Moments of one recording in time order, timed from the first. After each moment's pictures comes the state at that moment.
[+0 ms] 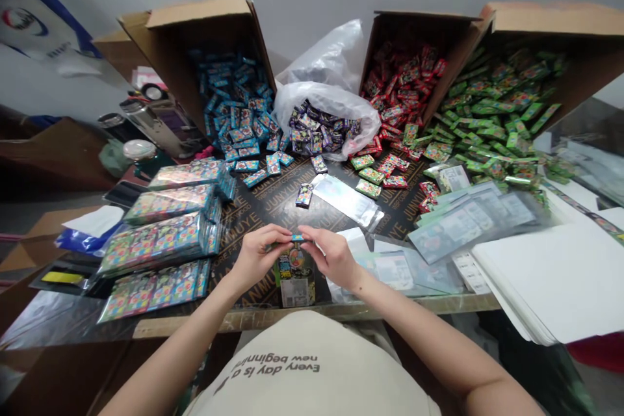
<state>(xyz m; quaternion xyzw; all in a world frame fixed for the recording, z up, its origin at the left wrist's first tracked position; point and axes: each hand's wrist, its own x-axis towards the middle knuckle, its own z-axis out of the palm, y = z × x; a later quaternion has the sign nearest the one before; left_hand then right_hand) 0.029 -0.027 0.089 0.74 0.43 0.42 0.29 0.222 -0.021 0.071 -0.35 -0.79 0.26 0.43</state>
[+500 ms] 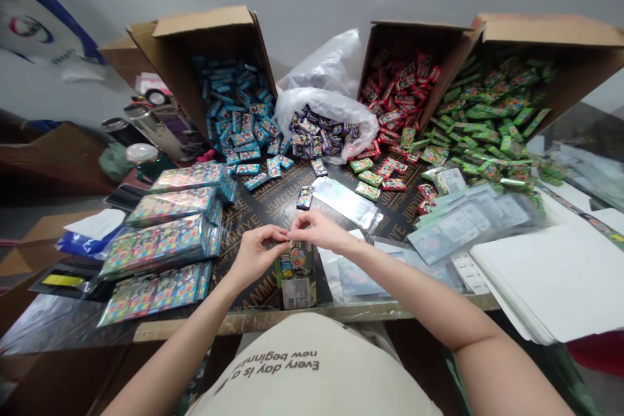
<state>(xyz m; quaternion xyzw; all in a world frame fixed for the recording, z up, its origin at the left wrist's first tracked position) 0.025 -0.027 0.088 0.67 0.49 0.42 0.35 0.195 0.025 0.102 -0.37 -0.67 0.60 0.24</state>
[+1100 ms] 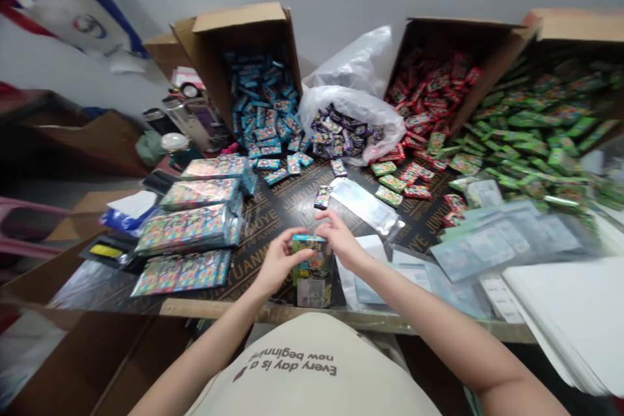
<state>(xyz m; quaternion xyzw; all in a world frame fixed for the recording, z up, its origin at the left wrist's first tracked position) 0.038 -0.054 0.070 0.50 0.51 0.48 0.51 0.183 0.007 0.085 -0.46 -0.45 0.69 0.33</state>
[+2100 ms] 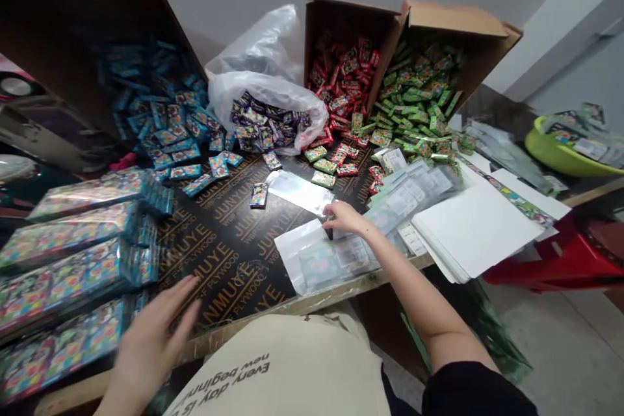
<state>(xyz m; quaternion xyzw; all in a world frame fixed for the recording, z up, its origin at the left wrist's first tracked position) -0.029 -0.105 0.060 0.77 0.59 0.22 0.06 0.364 0.052 0.029 -0.58 -0.77 0.26 0.08</state>
